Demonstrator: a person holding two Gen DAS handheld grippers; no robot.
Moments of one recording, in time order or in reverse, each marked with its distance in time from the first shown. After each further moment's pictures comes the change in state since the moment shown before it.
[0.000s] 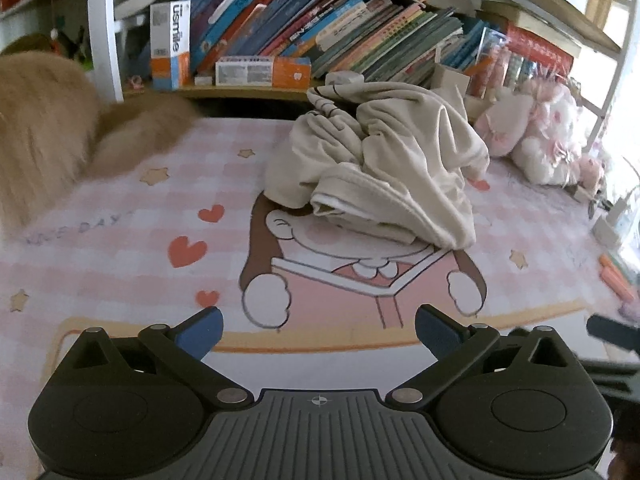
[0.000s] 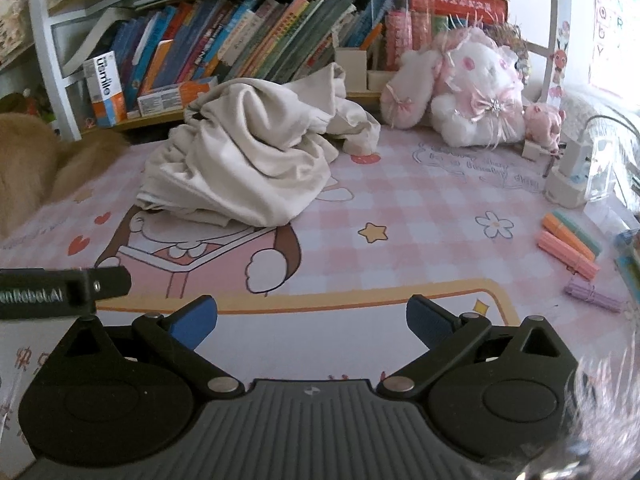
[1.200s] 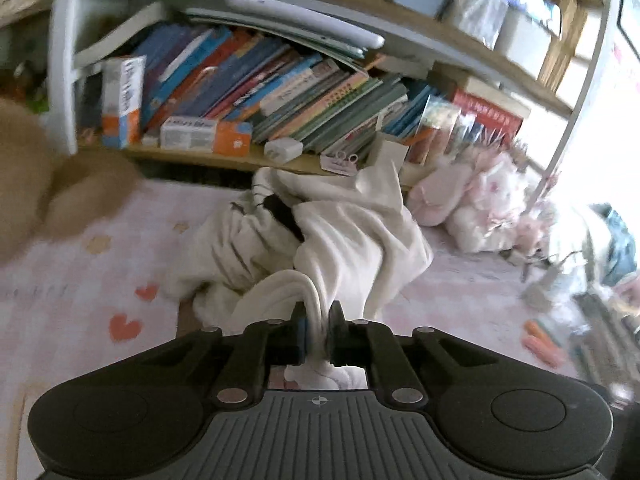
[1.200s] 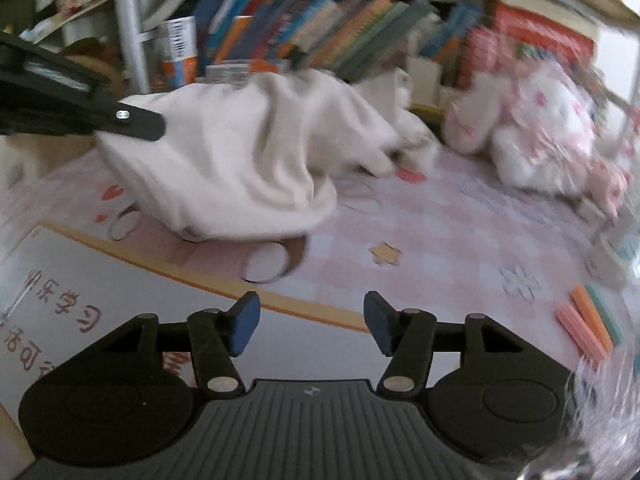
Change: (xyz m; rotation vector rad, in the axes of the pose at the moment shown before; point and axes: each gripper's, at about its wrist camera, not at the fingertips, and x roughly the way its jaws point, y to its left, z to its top) left arm -0.054 -0.003 0.036 -0.079 -0.106 -0.203; right arm 0.003 -0.020 0.012 -0.293 0.006 0.196
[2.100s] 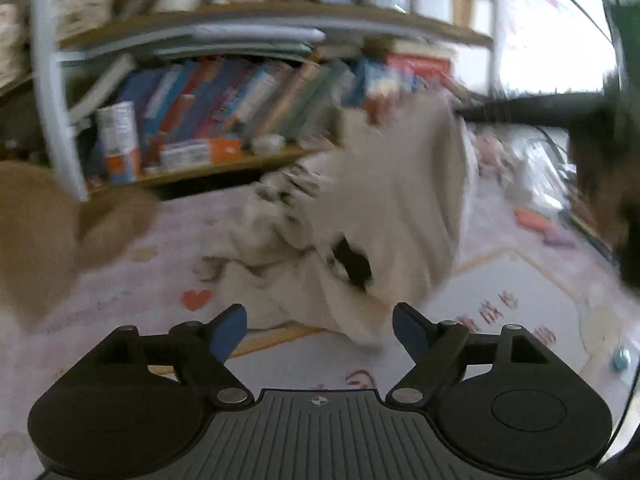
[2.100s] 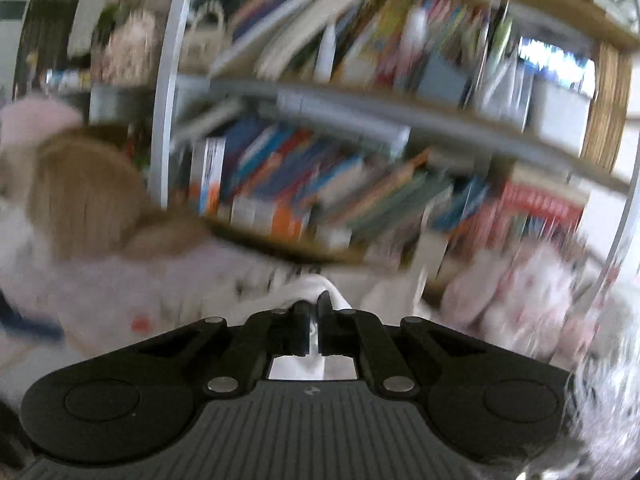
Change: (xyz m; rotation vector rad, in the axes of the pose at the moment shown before) left arm -0.039 0.023 -0.052 0.393 -0.021 -0.044; right arm -0.064 0.067 0.090 -0.086 -0.379 -0.122
